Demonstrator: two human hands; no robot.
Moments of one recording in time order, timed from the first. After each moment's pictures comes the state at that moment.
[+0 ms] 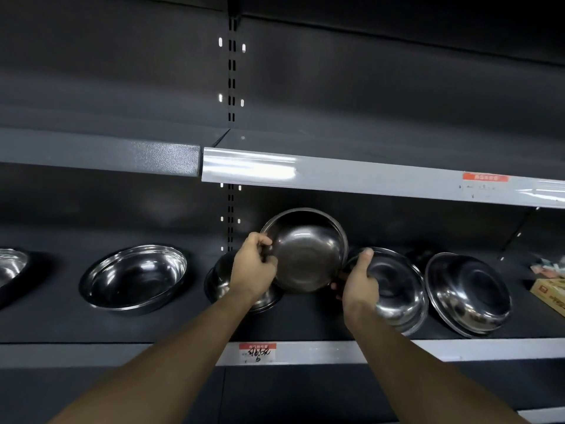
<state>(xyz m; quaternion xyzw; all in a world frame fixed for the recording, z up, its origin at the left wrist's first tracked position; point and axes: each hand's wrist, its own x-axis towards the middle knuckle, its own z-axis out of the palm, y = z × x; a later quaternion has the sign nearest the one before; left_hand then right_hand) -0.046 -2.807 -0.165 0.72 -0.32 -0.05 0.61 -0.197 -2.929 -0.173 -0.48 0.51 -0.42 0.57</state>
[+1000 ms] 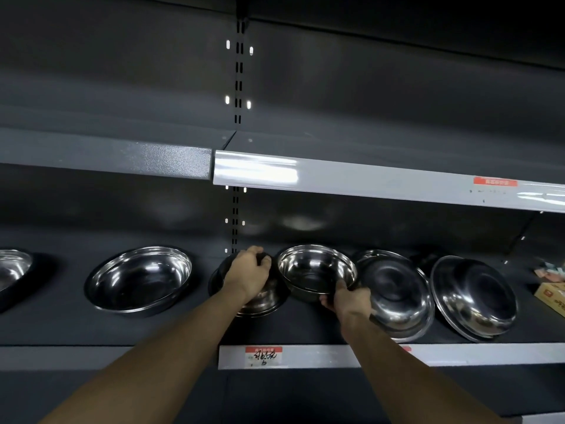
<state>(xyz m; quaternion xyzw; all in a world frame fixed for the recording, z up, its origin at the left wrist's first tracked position) -0.016 -2.797 -0.170 0.83 -0.30 -0.12 0.45 -0.173 -2.934 -0.204 -0.48 0.51 -0.37 0.61</state>
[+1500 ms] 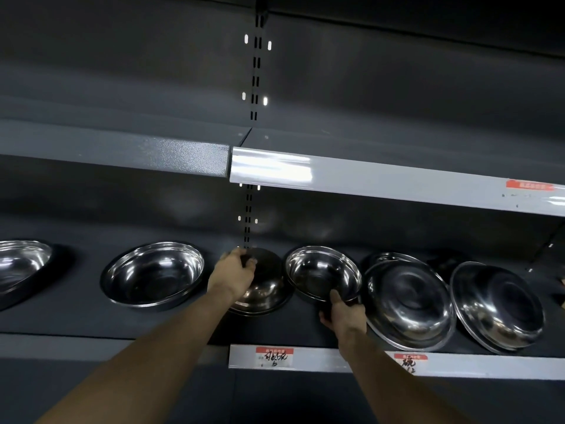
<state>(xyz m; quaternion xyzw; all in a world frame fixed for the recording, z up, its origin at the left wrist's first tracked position) 0.011 -2.762 -0.177 0.87 -0.26 -0.09 0.41 -0.160 -2.915 -0.234 -0.47 0.50 -0.33 0.65</state>
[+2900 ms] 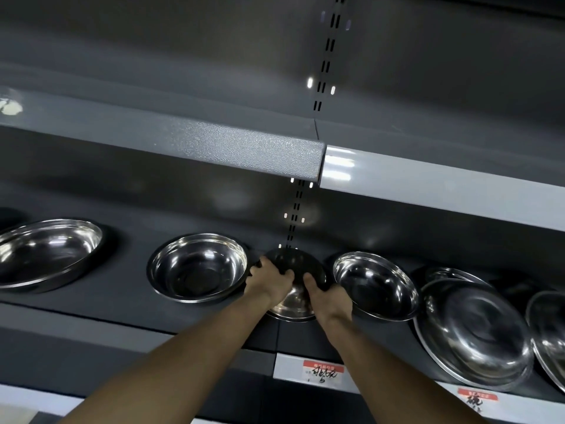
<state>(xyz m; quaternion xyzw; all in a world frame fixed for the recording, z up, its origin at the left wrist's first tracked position) 0.035 -2.750 -0.186 0.89 -0.16 -0.22 0.37 -0.052 -2.855 -0.223 -0.76 0.49 -0.17 0.39</state>
